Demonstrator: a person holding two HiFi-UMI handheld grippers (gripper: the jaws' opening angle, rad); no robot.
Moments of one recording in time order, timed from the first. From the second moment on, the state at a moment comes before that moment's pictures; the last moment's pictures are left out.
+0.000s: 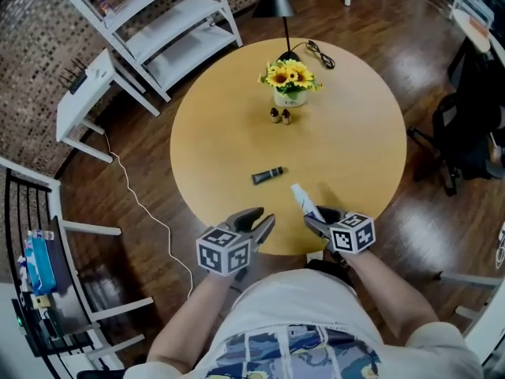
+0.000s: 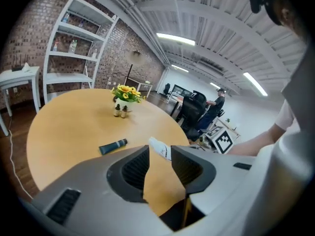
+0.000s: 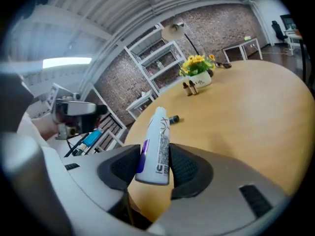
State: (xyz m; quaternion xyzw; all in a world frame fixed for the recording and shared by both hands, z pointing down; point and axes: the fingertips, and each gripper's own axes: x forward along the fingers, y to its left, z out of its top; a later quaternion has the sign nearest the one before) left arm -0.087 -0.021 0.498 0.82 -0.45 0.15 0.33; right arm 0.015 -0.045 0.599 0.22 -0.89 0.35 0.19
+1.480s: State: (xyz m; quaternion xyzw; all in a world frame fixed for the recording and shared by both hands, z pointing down) left arm 0.060 -0.216 0.449 0.87 -0.41 0.13 0.23; right arm 0.139 -0.110 0.520 0.26 -0.94 0.19 0.14
